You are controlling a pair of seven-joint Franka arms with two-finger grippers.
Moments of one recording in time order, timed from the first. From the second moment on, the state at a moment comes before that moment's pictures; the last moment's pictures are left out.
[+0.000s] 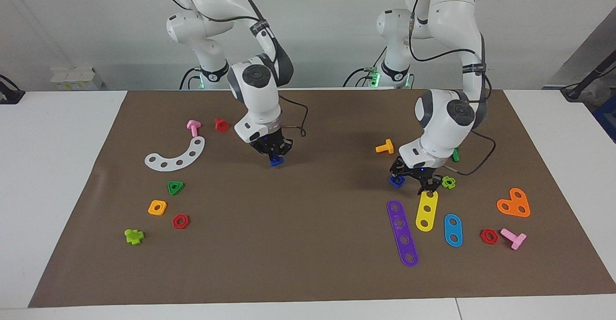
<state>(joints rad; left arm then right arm) -0.14 0.32 -0.09 -1.96 -0.10 2.35 0.50 0.48 0.19 0.04 -2.08 0.02 2.35 0.70</state>
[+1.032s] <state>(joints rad) -0.18 0.32 -0.08 -2.00 -0.09 2.32 0.68 0.62 0.32 0.04 -1.98 0.02 2.42 0.86</state>
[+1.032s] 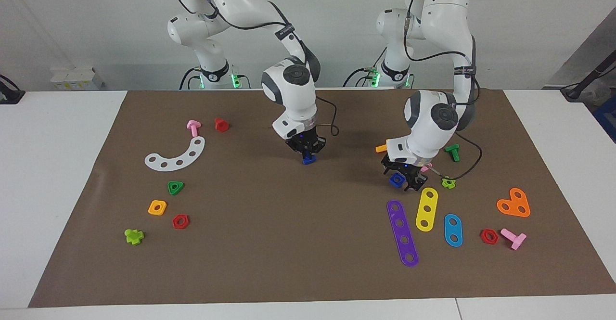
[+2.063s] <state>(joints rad) -0.18 0.31 -0.08 -2.02 -0.03 2.32 0.69 0.31 0.09 0.02 -1.93 0.02 2.18 0.51</state>
